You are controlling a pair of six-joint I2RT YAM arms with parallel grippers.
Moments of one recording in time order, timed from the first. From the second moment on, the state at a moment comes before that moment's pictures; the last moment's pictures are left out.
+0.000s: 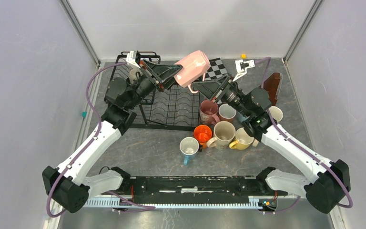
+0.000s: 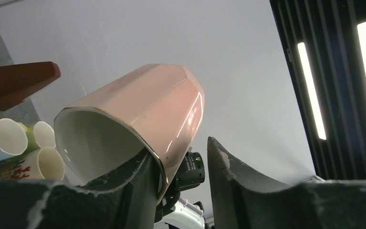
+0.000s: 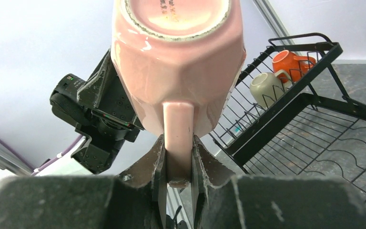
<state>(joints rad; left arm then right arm) -0.52 1.11 1.06 0.37 0.35 -1.46 0.63 1.12 0.90 0.55 -0.32 0.86</state>
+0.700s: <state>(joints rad) -0.59 1.17 1.05 0.52 0.35 -1.49 0.62 1.08 0.87 0.54 -0.33 0.86</state>
